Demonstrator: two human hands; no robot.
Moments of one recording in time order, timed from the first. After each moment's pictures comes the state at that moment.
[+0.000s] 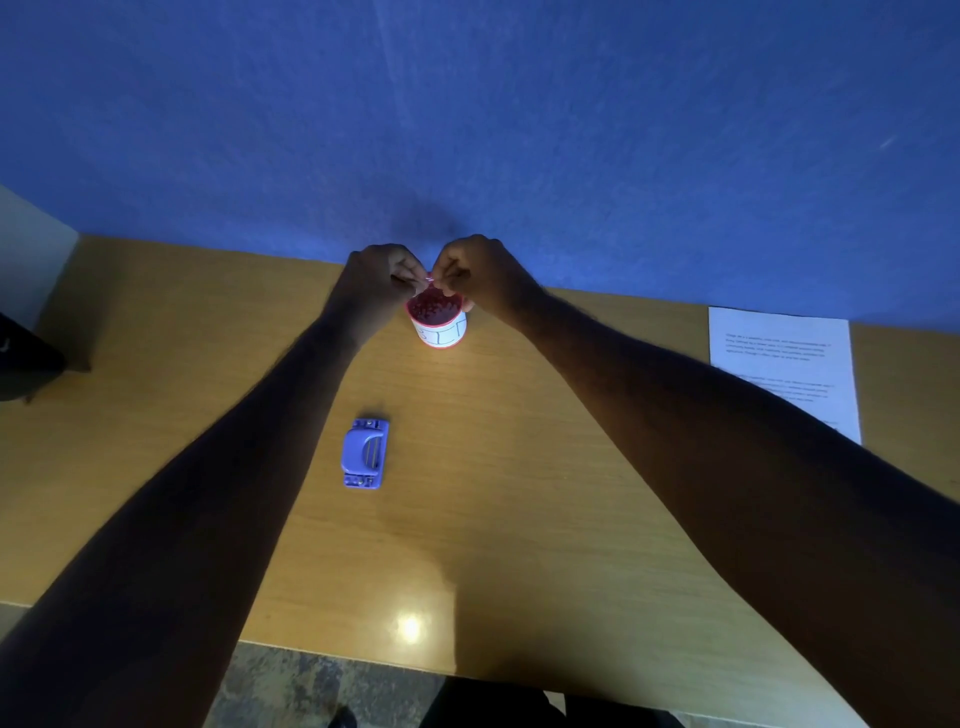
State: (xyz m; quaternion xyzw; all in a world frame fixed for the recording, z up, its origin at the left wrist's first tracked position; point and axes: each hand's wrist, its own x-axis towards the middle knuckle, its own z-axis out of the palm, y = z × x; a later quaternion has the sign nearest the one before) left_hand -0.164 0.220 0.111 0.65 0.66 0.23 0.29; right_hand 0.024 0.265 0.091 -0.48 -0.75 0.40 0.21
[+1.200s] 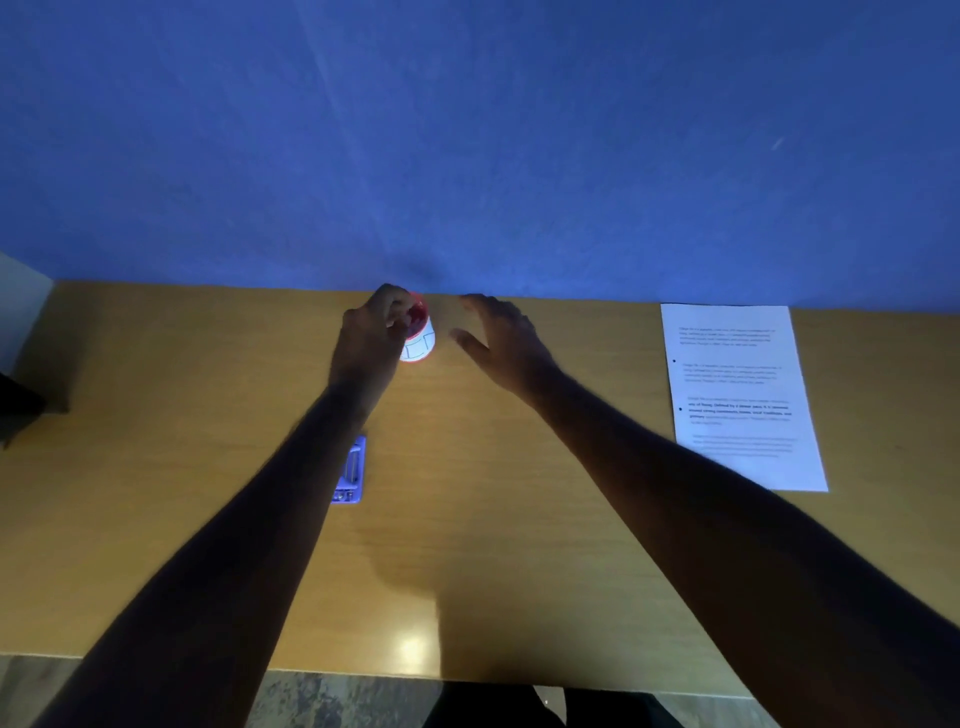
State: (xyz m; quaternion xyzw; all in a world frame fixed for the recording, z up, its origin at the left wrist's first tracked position) left_hand -0.113 0.170 0.106 0.62 0.66 0.33 0.26; right_hand 0.085 0.179 0.087 -0.57 -0.76 0.26 0.18
